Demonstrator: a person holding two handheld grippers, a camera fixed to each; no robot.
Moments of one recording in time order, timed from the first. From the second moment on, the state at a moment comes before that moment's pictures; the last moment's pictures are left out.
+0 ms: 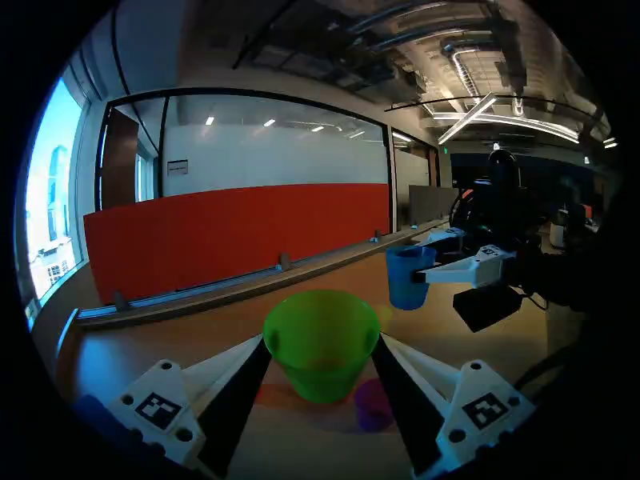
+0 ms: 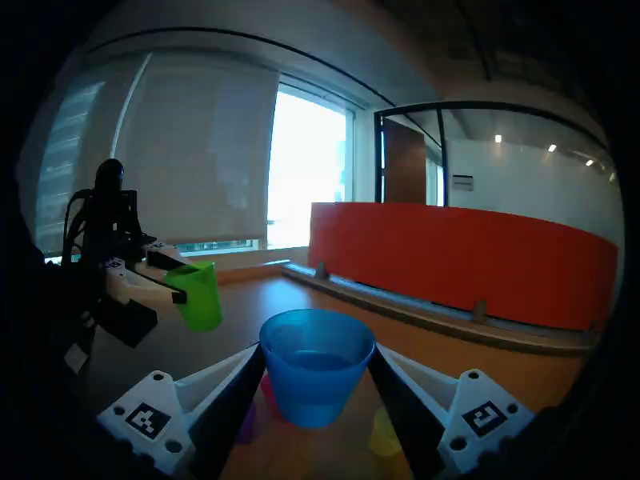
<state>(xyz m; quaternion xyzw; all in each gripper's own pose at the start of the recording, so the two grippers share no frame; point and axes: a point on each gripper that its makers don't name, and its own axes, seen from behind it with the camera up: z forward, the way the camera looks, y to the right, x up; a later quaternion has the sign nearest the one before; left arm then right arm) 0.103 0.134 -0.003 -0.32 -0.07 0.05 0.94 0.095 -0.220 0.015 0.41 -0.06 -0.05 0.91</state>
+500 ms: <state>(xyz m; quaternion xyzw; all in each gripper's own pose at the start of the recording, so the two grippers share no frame) 0.108 0.134 0.001 -0.32 -0.06 0.04 0.94 0.095 -0.222 0.015 0.41 -0.06 -0.05 0.91</state>
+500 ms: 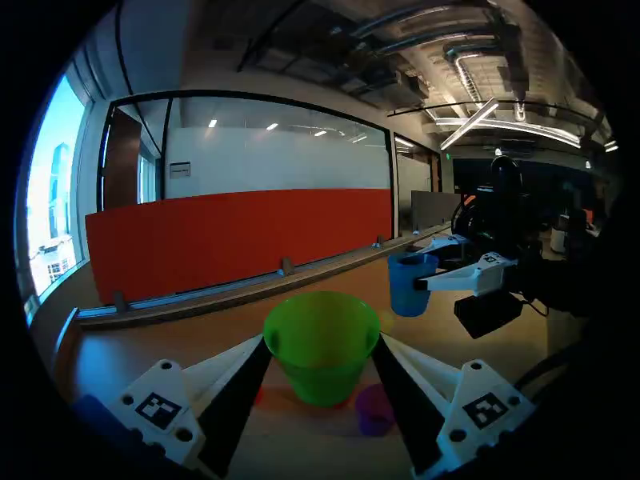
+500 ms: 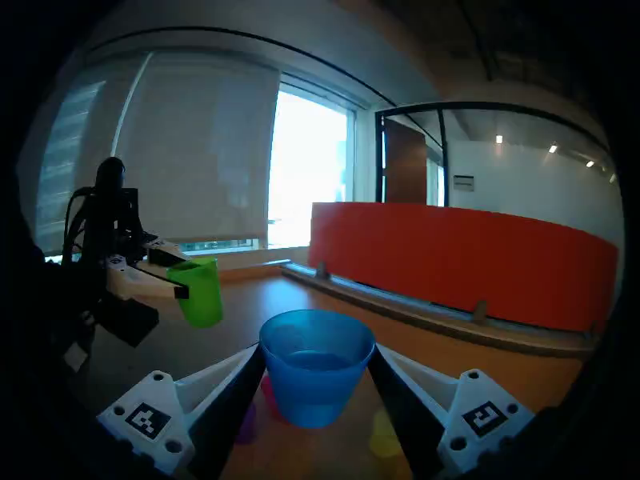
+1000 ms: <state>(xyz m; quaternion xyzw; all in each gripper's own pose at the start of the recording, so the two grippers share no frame) 0.112 0.135 0.003 -0.32 -0.06 0.04 0.95 0.096 -0.223 0.016 0.41 -0.06 -0.05 0.91</state>
